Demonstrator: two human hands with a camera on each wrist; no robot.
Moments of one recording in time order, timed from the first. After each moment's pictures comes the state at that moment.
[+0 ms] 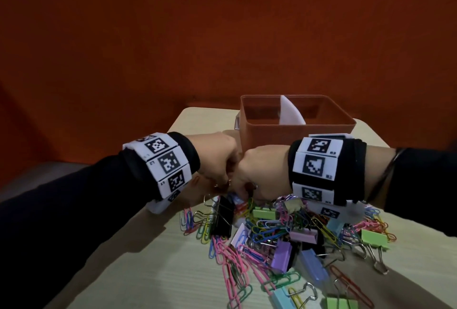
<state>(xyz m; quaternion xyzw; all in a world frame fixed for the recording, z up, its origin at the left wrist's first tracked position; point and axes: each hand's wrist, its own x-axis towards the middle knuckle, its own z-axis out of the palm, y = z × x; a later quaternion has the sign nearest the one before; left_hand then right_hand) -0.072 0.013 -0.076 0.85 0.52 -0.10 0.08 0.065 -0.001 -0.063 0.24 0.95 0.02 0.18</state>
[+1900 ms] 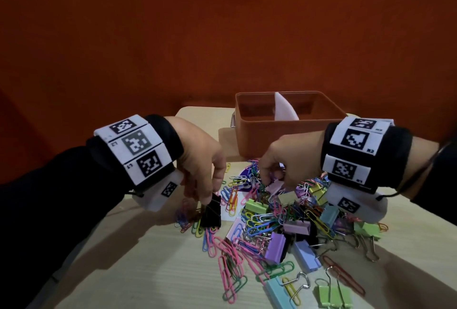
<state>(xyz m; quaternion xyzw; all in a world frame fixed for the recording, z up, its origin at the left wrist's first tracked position) -0.076 -0.006 -0.046 0.72 0.57 -0.23 0.31 0.113 0.017 -0.058 0.36 0.90 -0.09 0.20</state>
